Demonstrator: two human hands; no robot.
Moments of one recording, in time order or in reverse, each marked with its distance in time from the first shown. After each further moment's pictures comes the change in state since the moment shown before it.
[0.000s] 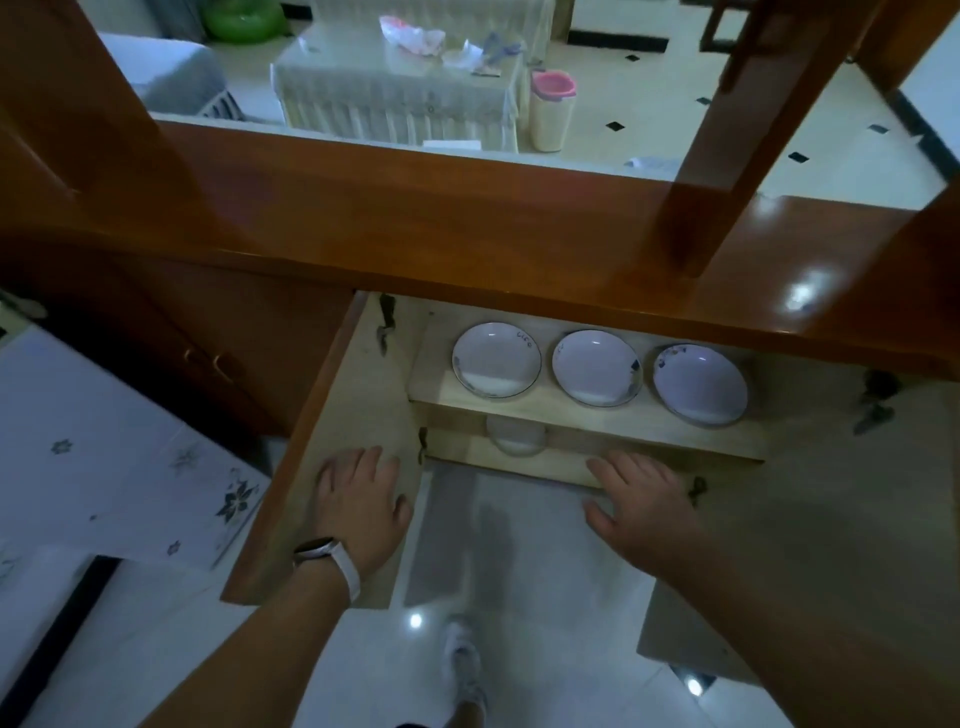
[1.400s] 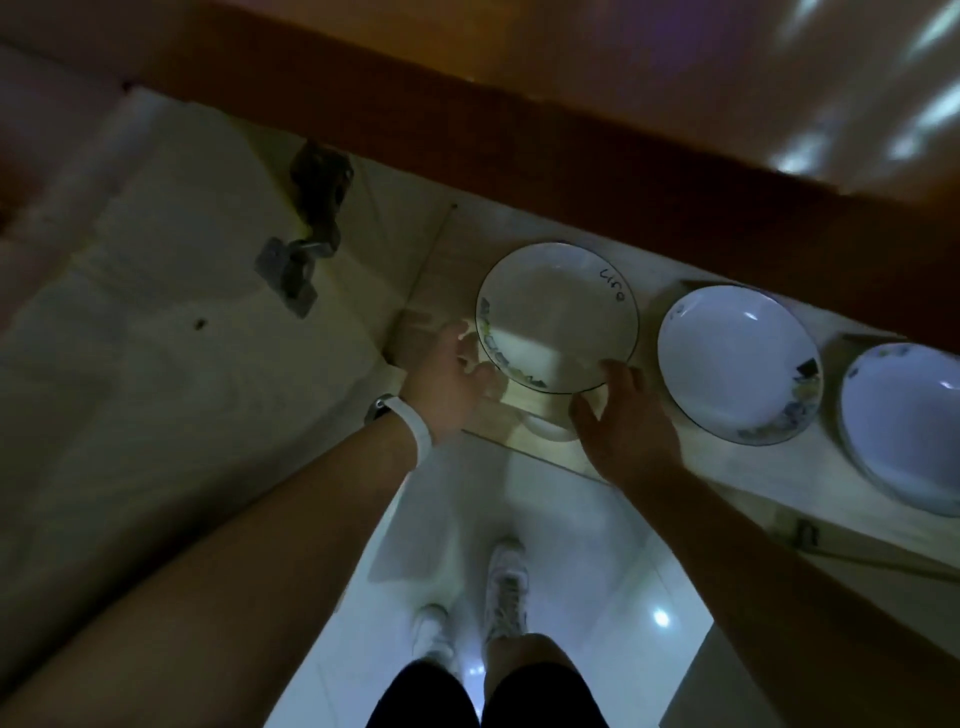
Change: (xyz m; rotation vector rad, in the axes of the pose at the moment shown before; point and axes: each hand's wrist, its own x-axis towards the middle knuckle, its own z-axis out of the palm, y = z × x) left_hand 0.289 0.041 0.200 -1.215 -0.219 -0.389; right_hand 0.288 0.015 0.216 0.386 -0.054 0.233
